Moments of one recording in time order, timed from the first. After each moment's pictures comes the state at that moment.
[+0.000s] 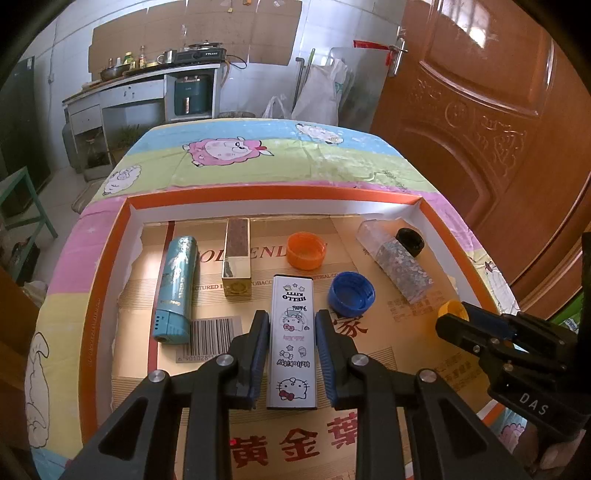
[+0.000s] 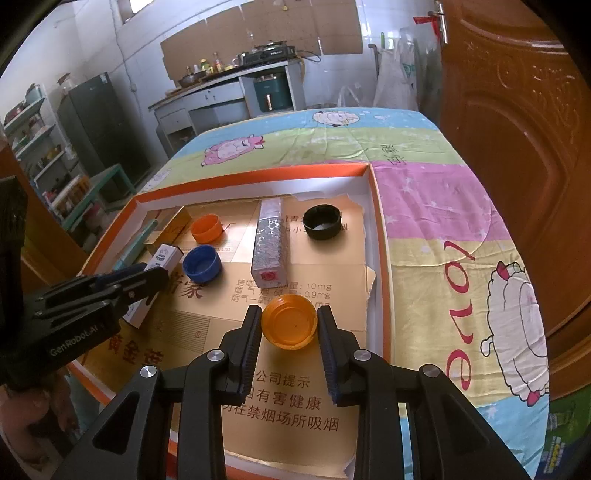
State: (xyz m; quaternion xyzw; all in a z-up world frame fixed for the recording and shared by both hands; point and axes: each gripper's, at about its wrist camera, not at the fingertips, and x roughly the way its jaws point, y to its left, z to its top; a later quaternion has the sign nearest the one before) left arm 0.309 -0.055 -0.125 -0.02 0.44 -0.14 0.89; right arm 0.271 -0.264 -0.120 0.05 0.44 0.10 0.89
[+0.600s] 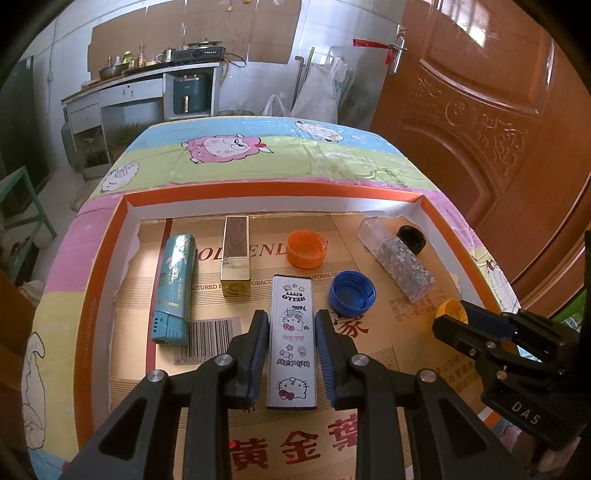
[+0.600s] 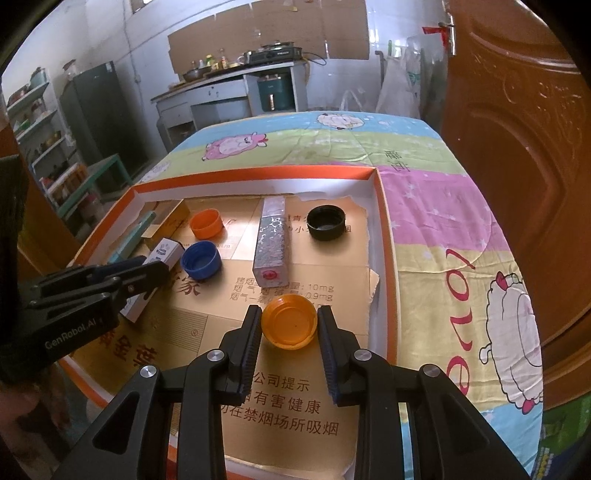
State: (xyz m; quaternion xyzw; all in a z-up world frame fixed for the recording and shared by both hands) left arm 0.311 -0.055 -0.128 -0.02 0.44 -0.14 0.89; right arm 0.271 -0.256 -0.124 0.02 0.44 0.09 0.89
